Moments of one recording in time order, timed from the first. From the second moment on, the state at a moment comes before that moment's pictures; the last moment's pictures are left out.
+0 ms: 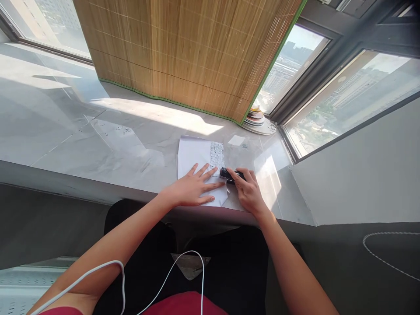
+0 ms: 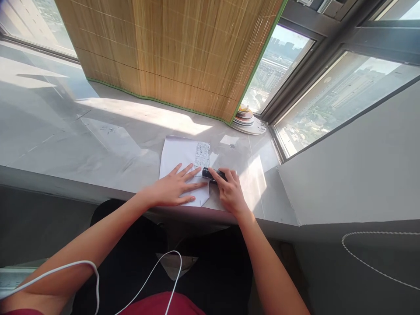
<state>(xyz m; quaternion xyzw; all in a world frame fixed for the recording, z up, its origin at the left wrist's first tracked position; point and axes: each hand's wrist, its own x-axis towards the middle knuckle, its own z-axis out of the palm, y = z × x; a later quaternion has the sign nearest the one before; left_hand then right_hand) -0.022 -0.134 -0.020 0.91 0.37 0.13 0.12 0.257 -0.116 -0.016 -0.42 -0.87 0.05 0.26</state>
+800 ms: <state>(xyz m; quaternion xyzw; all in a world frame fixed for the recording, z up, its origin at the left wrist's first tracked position) -0.022 -0.134 -0.022 0.91 0.37 0.14 0.13 0.246 -0.120 -0.015 -0.45 -0.87 -0.03 0.21</state>
